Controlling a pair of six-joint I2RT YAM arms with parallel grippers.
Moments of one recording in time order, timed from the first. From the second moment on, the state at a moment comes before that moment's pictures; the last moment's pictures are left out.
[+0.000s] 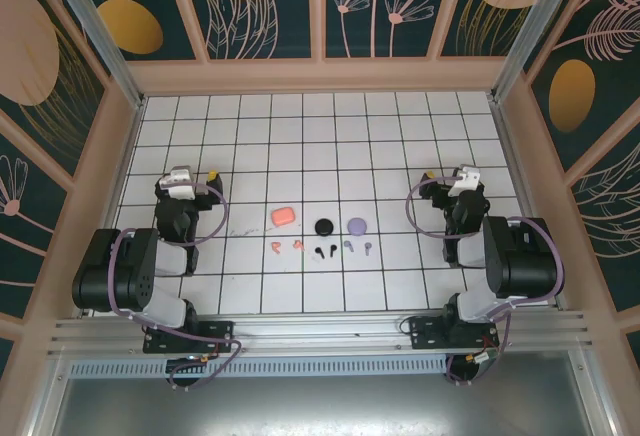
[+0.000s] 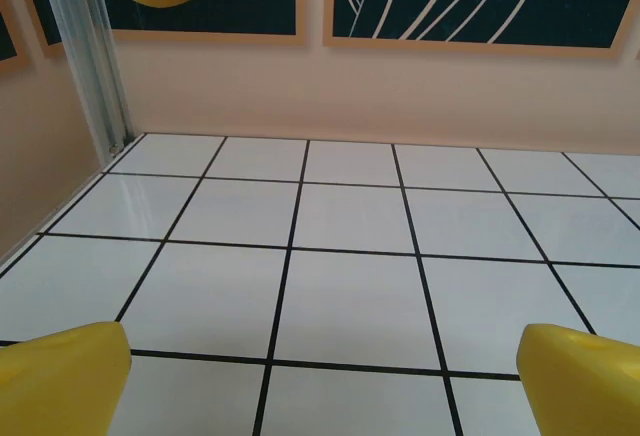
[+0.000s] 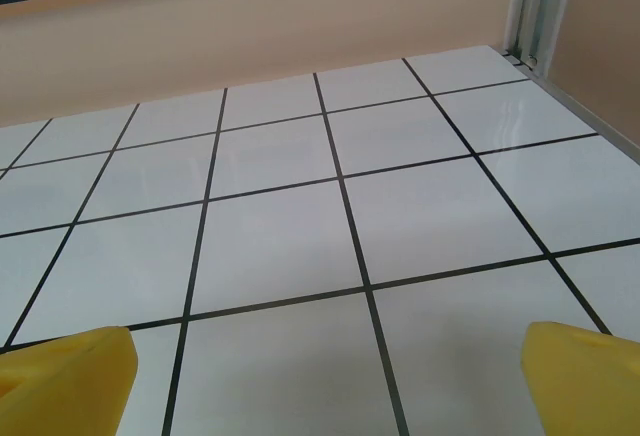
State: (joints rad) left arm 0.01 1.52 0.20 1.23 -0.03 -0.06; right arm -0.03 1.54 0.23 1.11 0.01 0.12
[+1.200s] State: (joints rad) left arm 0.01 1.36 0.37 0.90 -0.06 -0.06; right arm 0.03 1.28 0.34 0.78 0.09 0.14
